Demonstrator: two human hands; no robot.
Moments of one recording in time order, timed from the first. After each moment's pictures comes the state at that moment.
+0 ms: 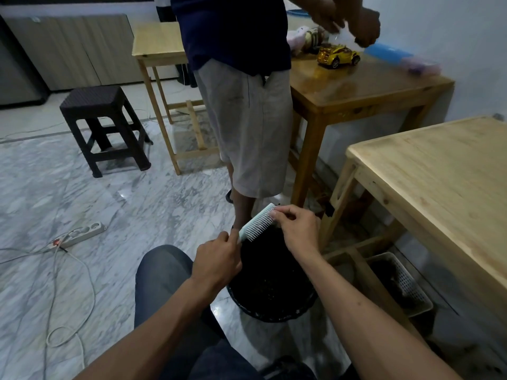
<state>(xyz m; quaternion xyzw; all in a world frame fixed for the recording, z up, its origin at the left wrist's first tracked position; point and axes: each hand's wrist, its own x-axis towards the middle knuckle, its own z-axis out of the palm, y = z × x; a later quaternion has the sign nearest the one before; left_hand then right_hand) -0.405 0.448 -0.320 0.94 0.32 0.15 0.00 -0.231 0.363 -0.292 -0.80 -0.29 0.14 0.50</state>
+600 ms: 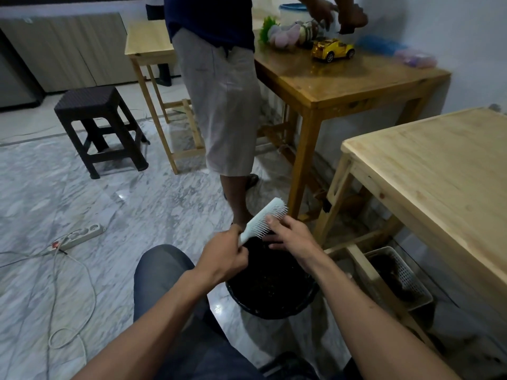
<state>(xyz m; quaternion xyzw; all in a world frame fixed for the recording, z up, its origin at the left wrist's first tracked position) -0.389 0.448 -0.303 0.90 0.35 0.10 0.23 -0.225 0.351 -0.319 -0.65 -0.23 0.45 0.57</state>
